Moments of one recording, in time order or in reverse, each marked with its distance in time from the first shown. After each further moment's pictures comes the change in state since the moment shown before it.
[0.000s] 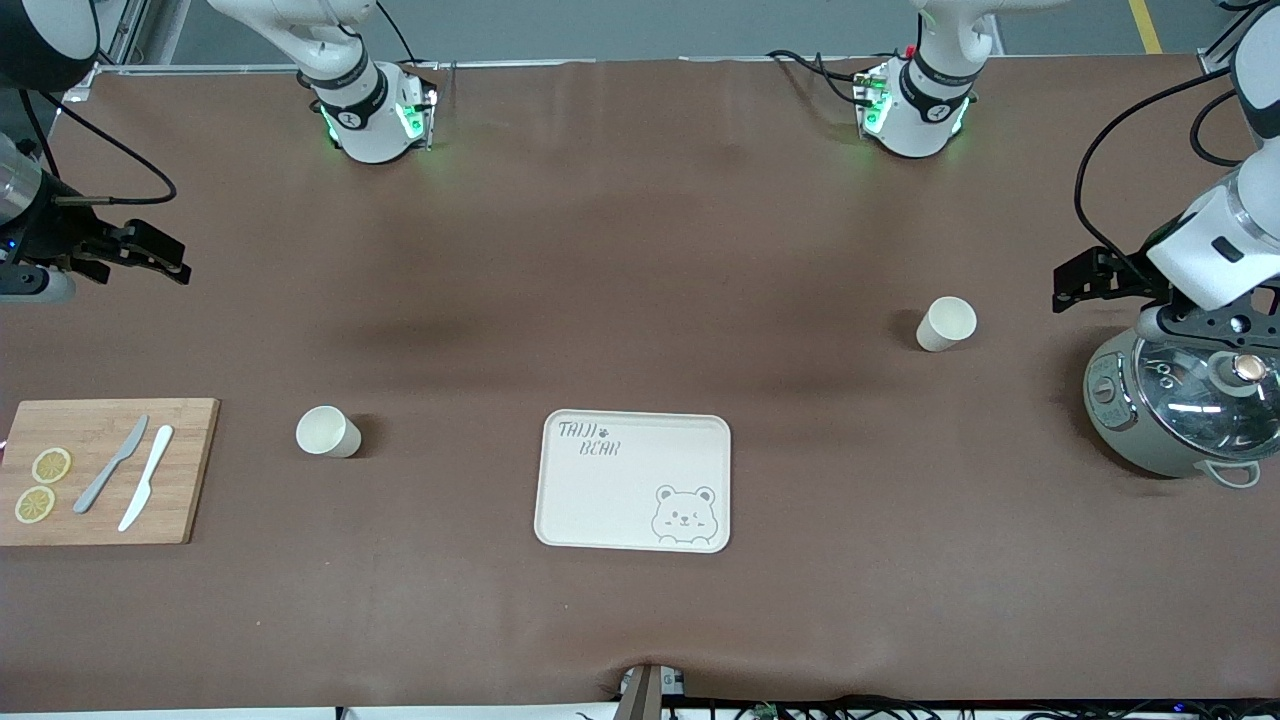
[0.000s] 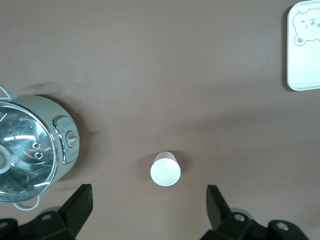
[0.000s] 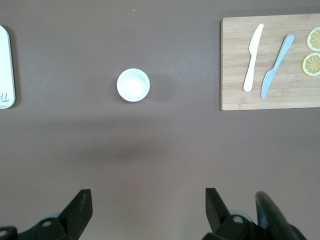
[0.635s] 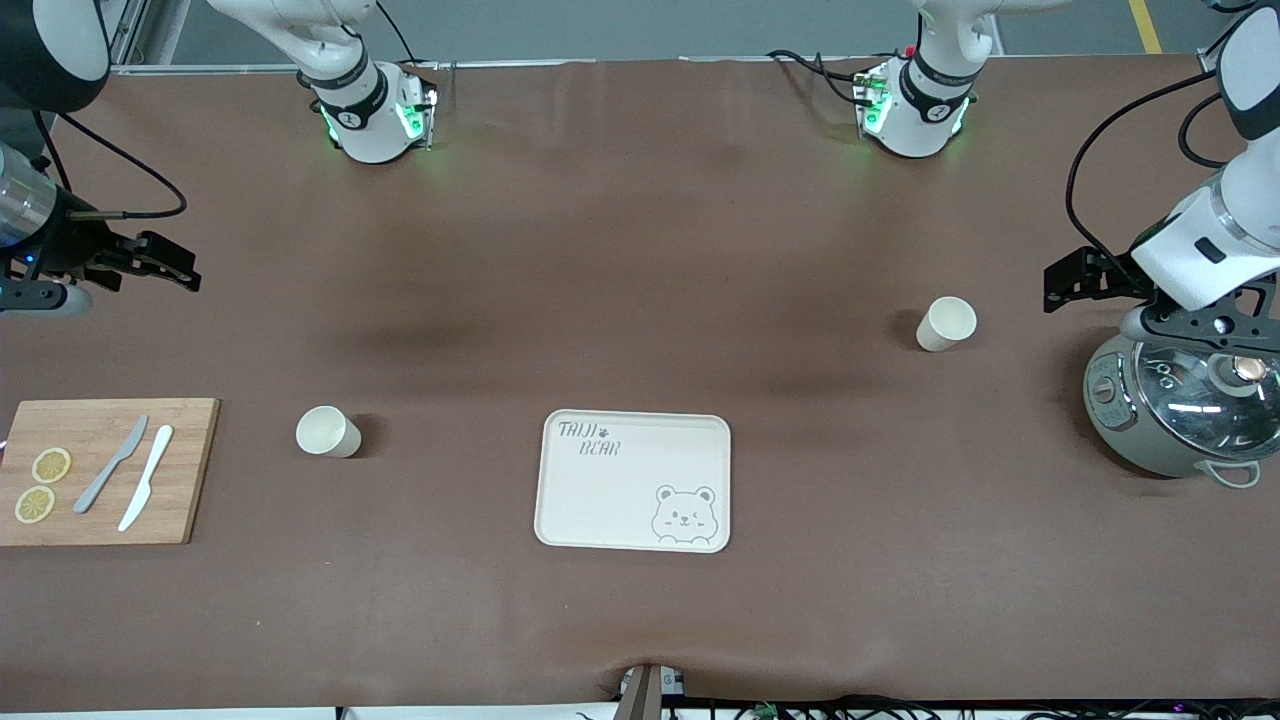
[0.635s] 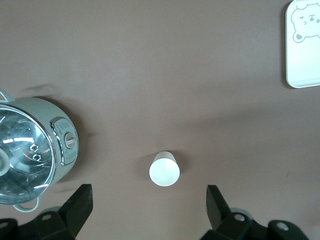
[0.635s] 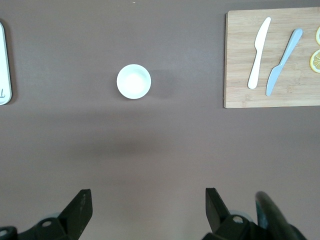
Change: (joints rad) left arm -0.017 0.008 0.001 -0.001 0.008 0.000 0.000; right arm 0.002 0.029 0.004 0.001 0.000 0.000 0.000
